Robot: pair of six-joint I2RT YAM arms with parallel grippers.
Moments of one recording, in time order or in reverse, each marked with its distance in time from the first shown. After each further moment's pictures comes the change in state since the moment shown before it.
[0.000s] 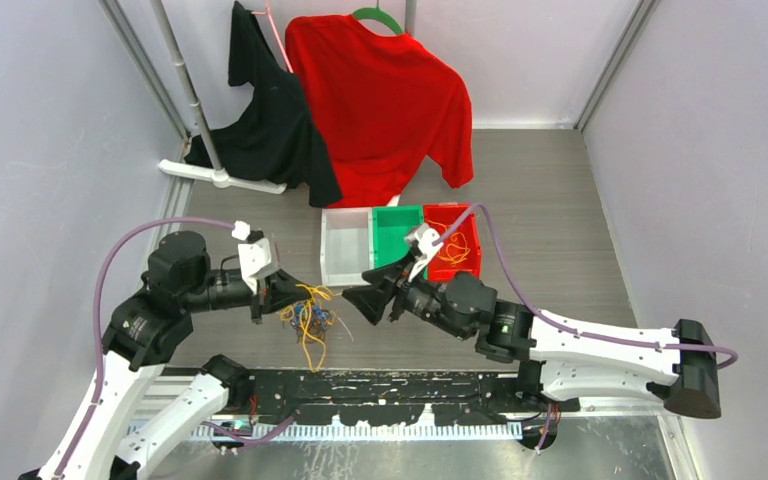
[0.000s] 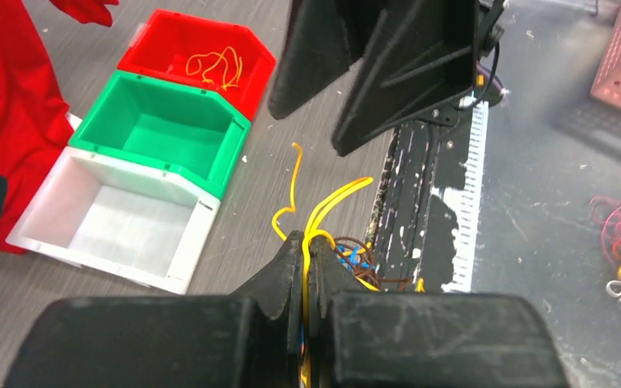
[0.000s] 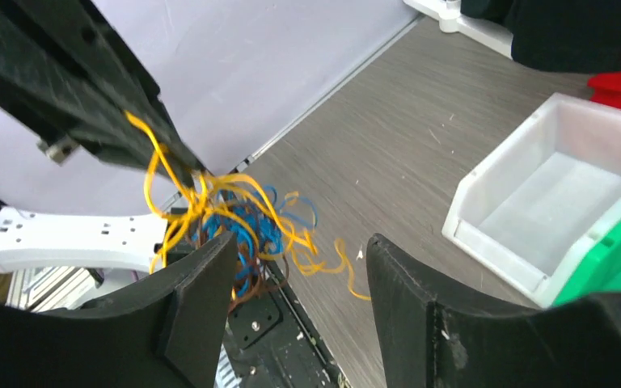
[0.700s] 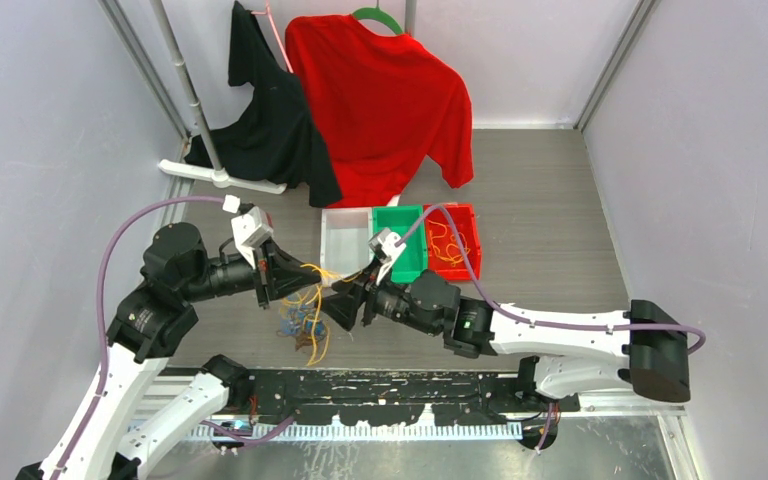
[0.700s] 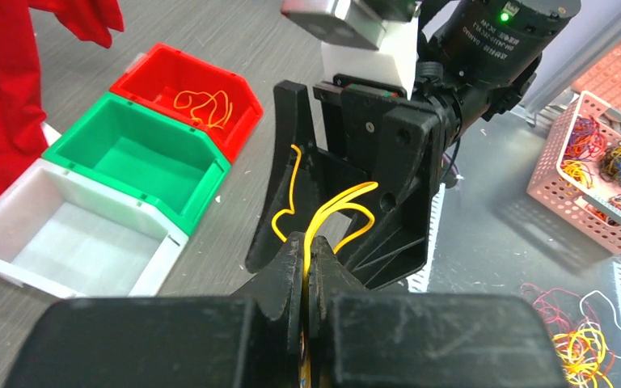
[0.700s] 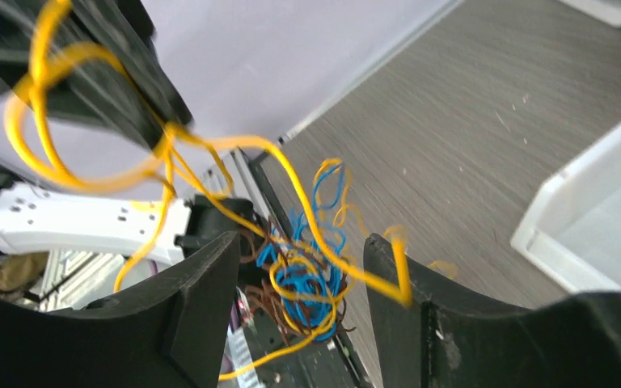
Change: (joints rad) left arm 0.000 0.032 0.000 0.225 -0.032 -0.362; right arm -0.002 0.188 -0.021 0.173 -0.119 0.053
